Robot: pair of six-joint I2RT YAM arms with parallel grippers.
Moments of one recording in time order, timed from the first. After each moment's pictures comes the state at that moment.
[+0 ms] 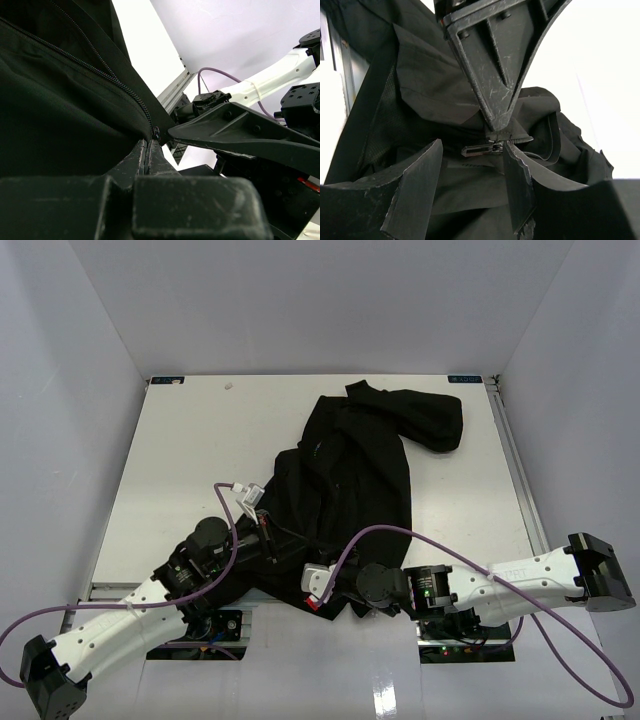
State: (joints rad) left arm -0.83 0.55 0.34 0.08 0.28 -0.83; right arm 1.64 1.07 0.62 0.15 0.52 -0.55
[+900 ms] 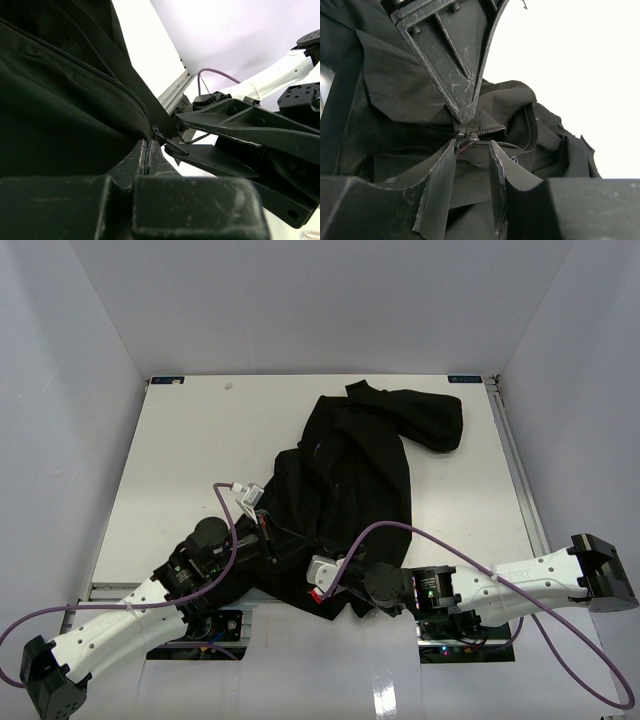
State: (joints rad) left arm -0.83 0.55 0.34 0.07 0.28 -0.83; right arm 1.64 1.04 0.59 0.23 0.63 -0.57
